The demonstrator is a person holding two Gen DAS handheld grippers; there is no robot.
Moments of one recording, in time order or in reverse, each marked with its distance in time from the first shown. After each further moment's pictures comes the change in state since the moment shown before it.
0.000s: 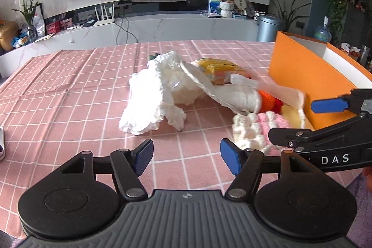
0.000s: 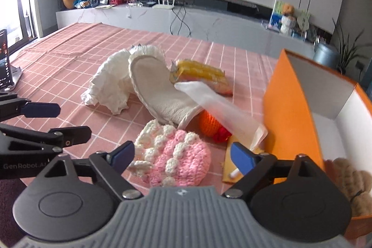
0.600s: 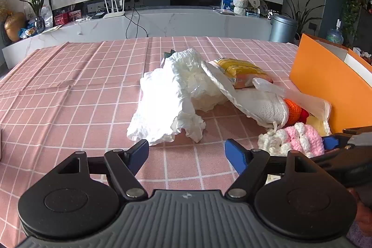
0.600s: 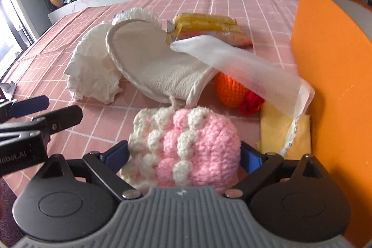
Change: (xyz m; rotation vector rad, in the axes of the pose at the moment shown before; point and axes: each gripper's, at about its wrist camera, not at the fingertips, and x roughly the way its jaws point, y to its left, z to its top) left arm 0.030 0.015 0.015 -0.036 0.031 0.030; right arm 0.066 -0.006 0.000 0.156 0.174 0.091
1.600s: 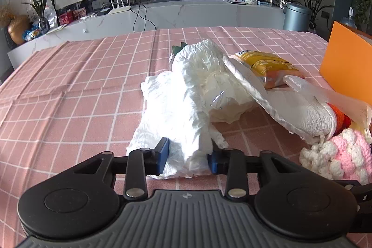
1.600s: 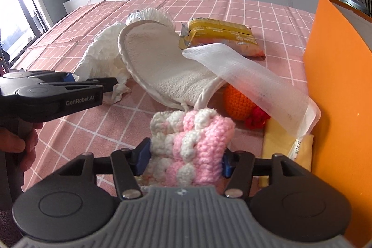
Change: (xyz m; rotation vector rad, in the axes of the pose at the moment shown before) left arm 0.057 0.005 0.014 0.017 0.041 0.073; right arm -0.002 -0.006 0.012 -0.066 0.021 0.067
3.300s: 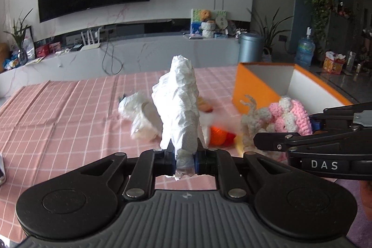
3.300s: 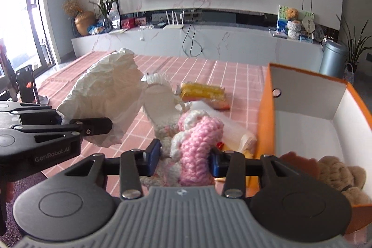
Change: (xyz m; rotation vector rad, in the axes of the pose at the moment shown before) left arm -0.154 -0.073 0.000 0.067 -0.177 -0.165; right arm -0.143 -0.009 -0.029 -0.049 -0.289 -0.035
